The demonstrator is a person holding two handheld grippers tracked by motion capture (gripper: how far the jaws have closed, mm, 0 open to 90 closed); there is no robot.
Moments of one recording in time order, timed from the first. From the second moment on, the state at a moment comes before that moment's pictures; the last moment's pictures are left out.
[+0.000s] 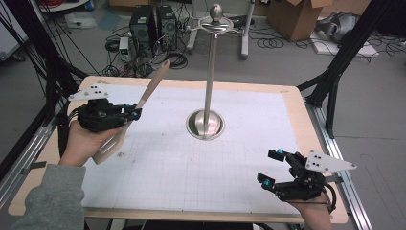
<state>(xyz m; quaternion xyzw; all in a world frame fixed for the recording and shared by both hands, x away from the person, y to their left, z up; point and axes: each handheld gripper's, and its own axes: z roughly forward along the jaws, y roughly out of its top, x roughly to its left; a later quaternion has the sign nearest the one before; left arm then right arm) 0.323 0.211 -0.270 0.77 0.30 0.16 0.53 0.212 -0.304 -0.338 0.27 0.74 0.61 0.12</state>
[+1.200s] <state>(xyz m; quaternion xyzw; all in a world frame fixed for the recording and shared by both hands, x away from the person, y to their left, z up) 0.344 0.176 -0.213 0.76 0.29 0.17 0.55 0.209 -0.311 -0.336 0.27 0.73 0.62 0.12</state>
